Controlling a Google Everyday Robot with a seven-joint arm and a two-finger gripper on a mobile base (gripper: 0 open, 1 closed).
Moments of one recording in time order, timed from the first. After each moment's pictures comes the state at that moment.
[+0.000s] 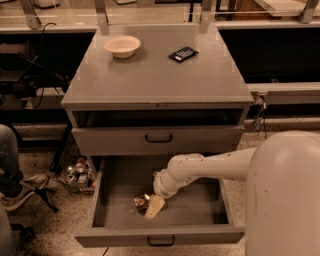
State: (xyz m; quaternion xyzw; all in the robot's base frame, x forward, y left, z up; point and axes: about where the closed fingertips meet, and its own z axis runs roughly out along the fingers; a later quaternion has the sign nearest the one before) arm 0.549 0.030 0.440 -0.62 0.74 0.16 0.21
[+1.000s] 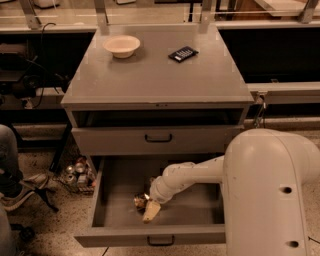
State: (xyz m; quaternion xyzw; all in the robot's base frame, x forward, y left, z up) arm 0.557 0.048 0.380 -0.63 0.73 0.16 0.21
